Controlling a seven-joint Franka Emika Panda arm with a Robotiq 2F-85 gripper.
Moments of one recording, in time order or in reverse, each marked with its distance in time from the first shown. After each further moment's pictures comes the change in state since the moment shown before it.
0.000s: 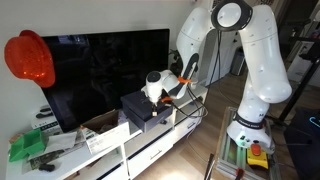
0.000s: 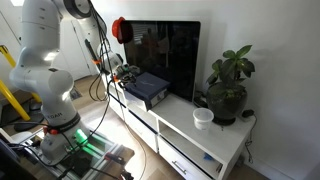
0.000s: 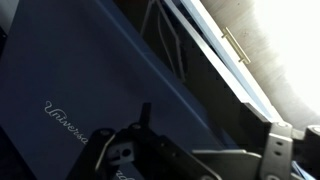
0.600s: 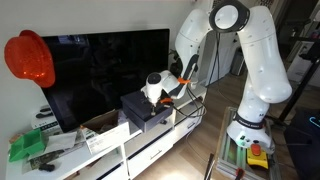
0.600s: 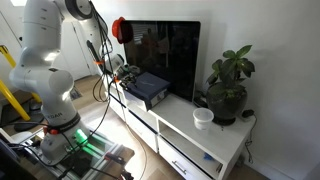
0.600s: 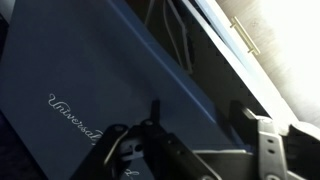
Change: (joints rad) arm 0.007 0.025 -0.014 0.025 -0.097 0.020 0.101
